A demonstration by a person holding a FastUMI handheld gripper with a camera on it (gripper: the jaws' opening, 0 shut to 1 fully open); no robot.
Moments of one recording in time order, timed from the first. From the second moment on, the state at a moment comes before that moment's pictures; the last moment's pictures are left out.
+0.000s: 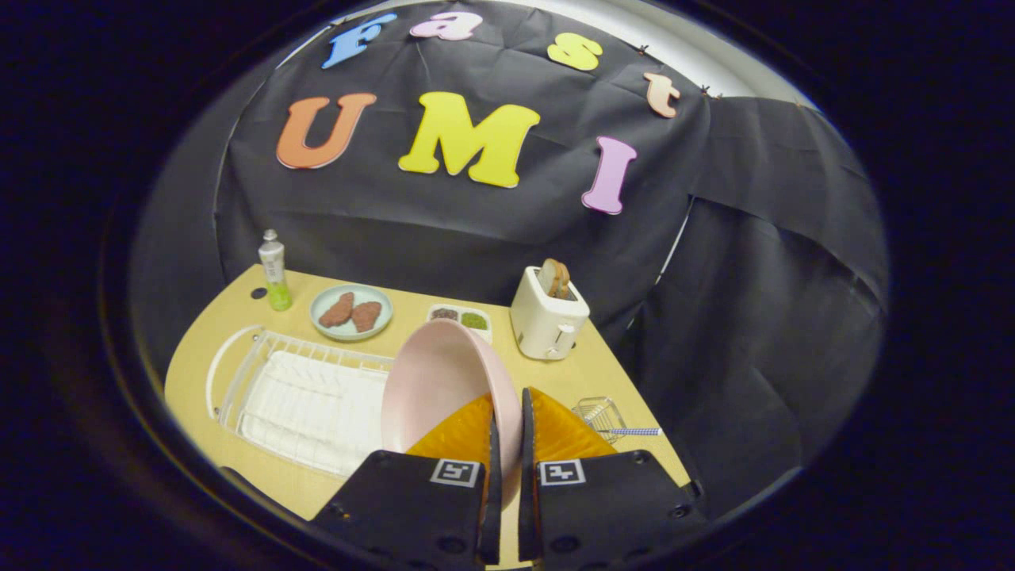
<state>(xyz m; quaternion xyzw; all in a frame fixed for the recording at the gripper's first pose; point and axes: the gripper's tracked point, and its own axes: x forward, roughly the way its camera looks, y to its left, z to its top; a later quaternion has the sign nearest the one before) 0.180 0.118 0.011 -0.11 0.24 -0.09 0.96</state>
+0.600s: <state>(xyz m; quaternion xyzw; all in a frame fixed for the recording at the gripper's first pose) 0.084 0.110 -0.155 0.02 0.35 0.00 0.94</state>
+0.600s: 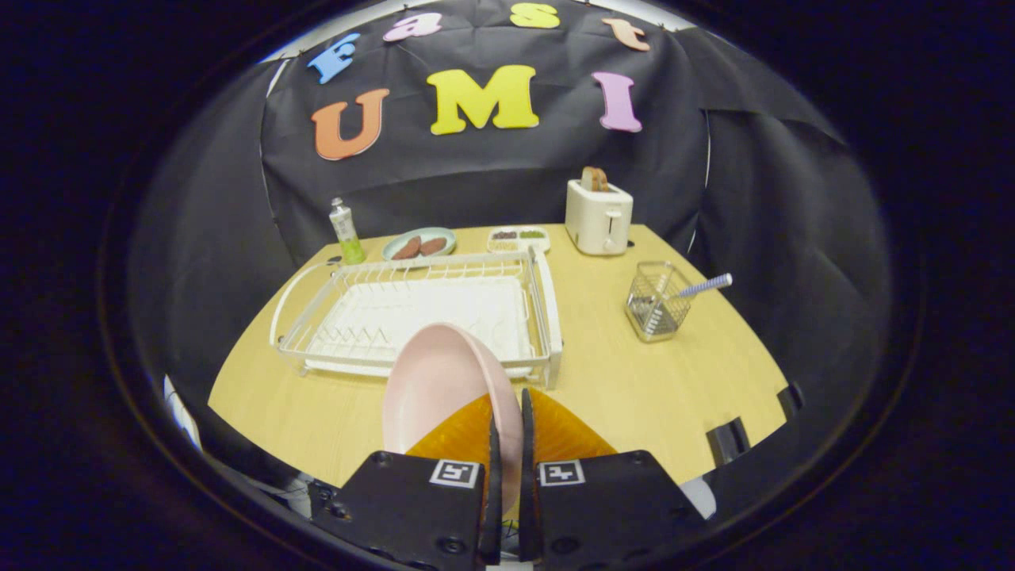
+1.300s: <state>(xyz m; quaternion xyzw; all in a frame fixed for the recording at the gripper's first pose) 0.097 0.072 -0.232 0.02 0.37 0.01 0.93</state>
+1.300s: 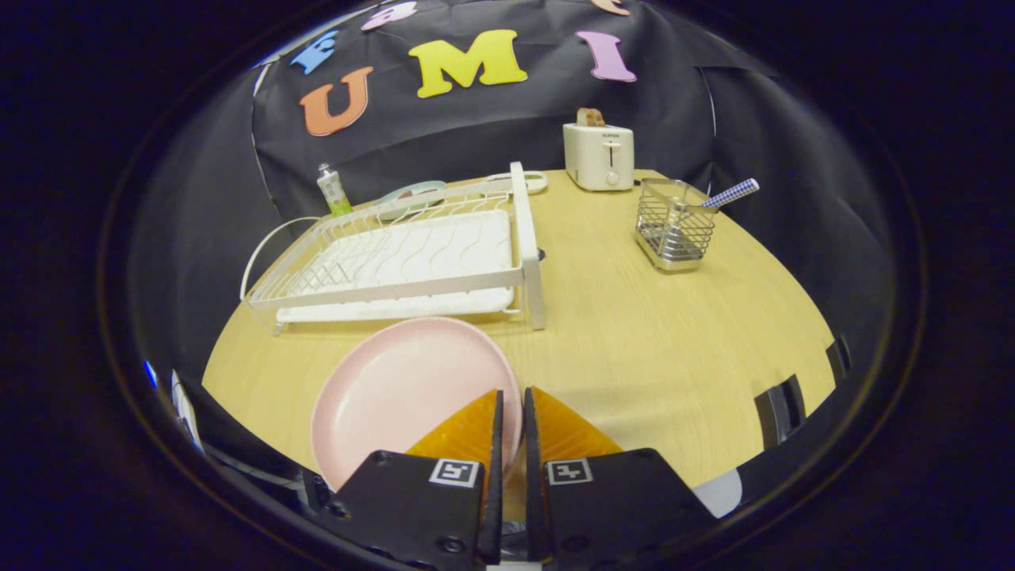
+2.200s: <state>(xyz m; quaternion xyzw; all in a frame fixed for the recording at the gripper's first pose) 0.134 -0.013 -0.163 0.03 0.16 0.00 0.99</state>
